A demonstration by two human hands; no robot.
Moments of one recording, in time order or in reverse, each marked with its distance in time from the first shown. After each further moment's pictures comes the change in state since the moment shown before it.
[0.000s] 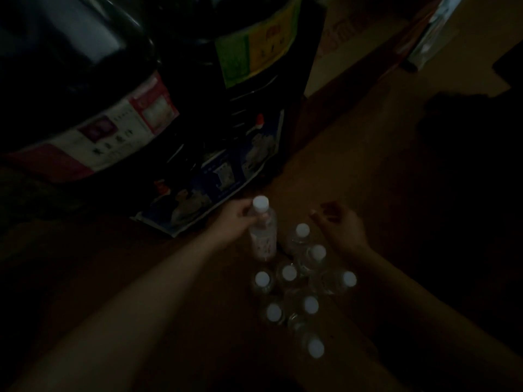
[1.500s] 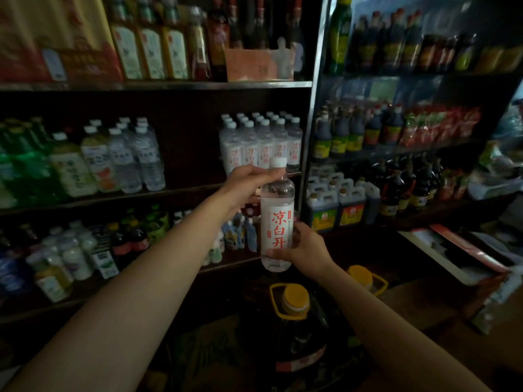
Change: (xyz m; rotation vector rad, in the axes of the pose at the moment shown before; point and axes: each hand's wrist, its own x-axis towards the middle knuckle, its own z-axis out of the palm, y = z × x) left_hand -0.466 0.613 -0.424 -0.199 0.635 0.389; right_hand -0.339 -0.698 -0.143 0.061 -0.303 -0.780
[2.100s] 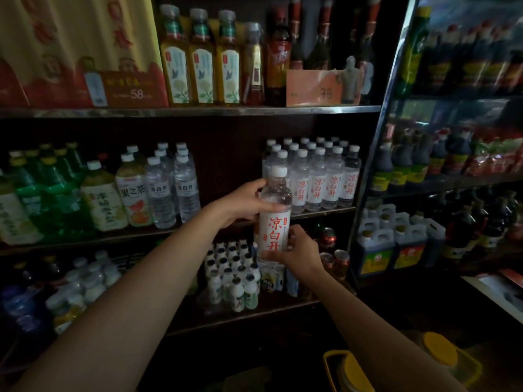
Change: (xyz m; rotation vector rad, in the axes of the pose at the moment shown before) left_hand 0.127 -0.022 -0.165 0.253 -0.157 0.010; right_hand 0.179 -0.071 0.121 0.037 0.017 -0.037
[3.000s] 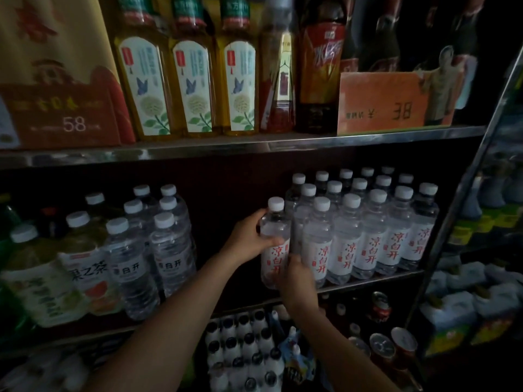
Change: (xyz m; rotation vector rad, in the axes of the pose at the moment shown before) left_hand 0.227 -0.124 -0.099 0.063 0.287 0.073; right_hand 0.256 0.035 0.099 -0.245 0.121 0.043
